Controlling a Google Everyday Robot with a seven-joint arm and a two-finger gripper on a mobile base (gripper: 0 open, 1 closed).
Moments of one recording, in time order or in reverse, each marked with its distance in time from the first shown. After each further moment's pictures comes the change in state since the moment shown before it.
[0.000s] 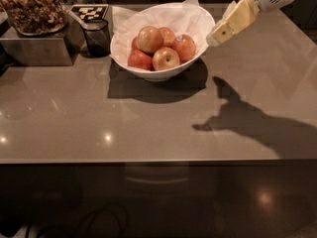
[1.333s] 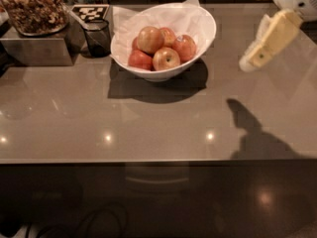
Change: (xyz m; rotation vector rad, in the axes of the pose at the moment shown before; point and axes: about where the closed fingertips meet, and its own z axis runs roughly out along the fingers) arm 0.028 0.060 -0.061 -0.002 0.170 -0.160
